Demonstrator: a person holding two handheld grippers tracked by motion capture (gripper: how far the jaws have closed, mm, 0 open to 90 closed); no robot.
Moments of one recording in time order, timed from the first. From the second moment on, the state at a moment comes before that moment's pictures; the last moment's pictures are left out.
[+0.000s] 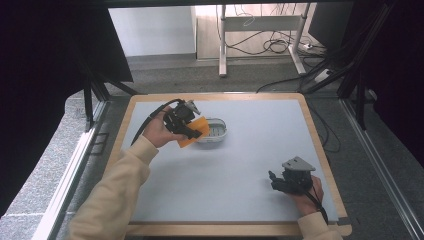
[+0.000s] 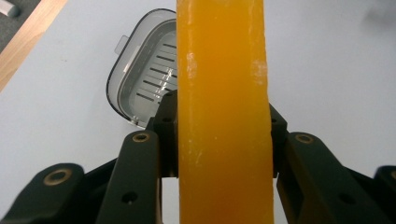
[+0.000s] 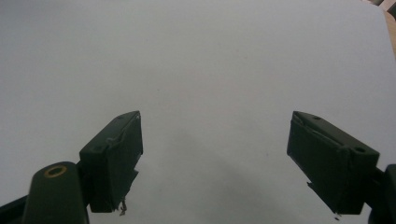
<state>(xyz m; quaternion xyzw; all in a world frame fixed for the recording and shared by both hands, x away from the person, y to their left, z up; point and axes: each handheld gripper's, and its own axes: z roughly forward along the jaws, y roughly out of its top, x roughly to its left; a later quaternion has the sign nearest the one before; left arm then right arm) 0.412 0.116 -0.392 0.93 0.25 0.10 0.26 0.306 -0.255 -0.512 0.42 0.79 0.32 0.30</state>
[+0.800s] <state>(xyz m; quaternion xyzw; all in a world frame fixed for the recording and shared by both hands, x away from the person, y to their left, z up) 0.436 0.099 -0.406 0.94 0.22 0.08 0.27 0.306 -0.255 -0.513 0.42 0.79 0.32 0.30</state>
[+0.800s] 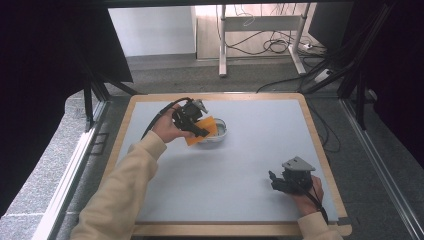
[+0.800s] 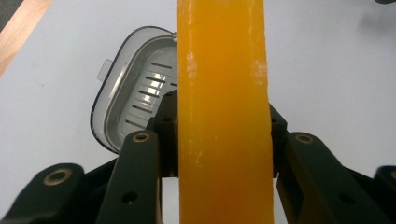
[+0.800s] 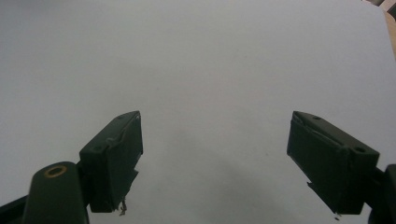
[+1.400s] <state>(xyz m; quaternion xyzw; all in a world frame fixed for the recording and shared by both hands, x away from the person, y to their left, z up) 0.461 0.079 -0.408 0.95 0.19 0.06 0.25 0.306 -0.256 -0.513 0.42 0.79 0.32 0.30</state>
